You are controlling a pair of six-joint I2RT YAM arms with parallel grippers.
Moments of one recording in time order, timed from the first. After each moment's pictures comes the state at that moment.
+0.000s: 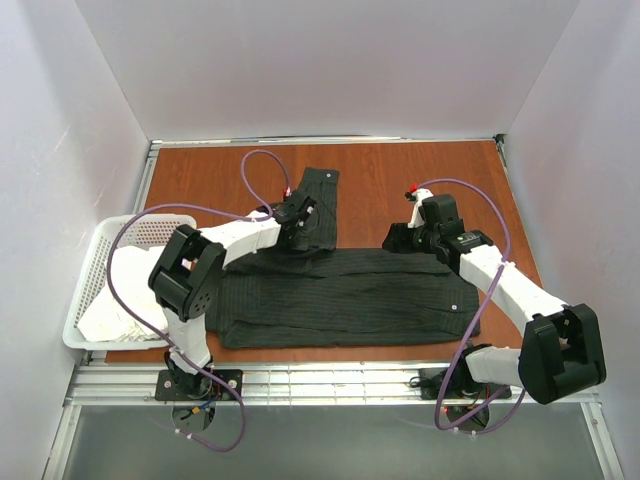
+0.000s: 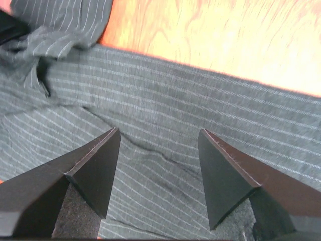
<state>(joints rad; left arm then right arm) -0.61 1.89 1.24 -0.50 -0.26 -0.39 0.36 1.26 0.81 -0.37 -0.23 0.25</state>
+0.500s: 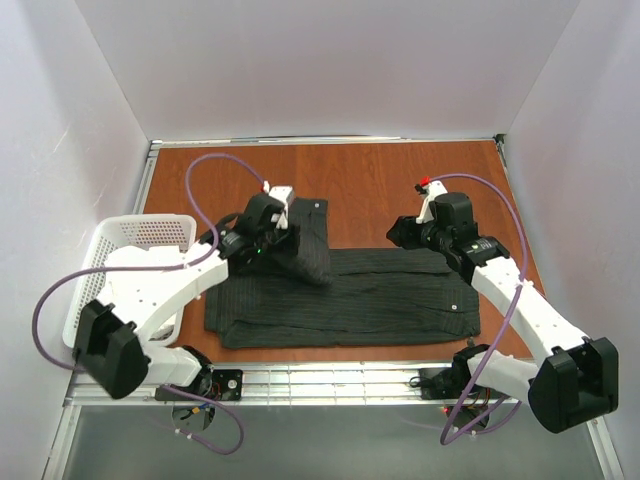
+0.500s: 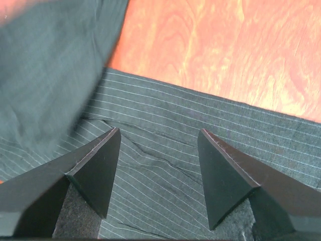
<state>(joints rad) -0.64 1.36 1.11 -0.53 -0.06 -0.43 0.36 1.13 0.83 -0.37 -0.21 0.25</state>
